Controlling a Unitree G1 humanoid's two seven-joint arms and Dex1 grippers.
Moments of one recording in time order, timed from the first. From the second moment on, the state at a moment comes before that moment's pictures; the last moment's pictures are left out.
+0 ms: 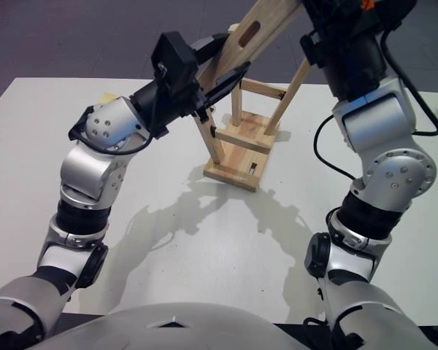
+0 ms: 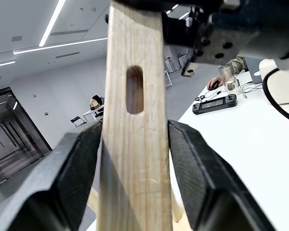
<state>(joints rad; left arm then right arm) -0.65 0.21 -0.23 -0.32 -0.23 0.37 -0.49 -0.61 -0.37 -0.39 -0.34 1.40 0.71 0.01</state>
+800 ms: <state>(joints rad) -0.47 0.10 0.30 -0.01 -0.32 0.40 0.11 -0.15 -0.32 -0.41 -0.53 1.01 0.55 -0.22</state>
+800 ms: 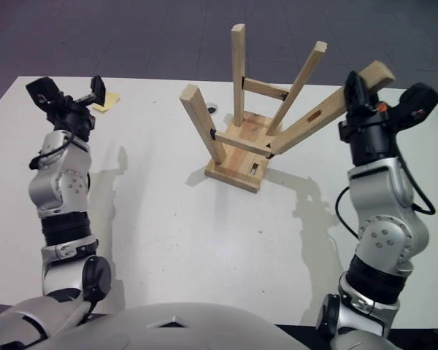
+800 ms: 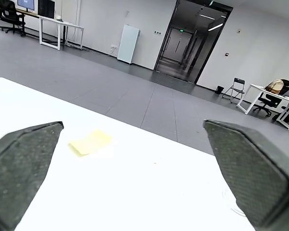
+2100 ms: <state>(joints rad) -0.55 -0.09 0.22 -0.06 -0.34 0.44 0.22 -0.07 -0.17 -0.30 -0.45 0.58 0.29 -0.23</state>
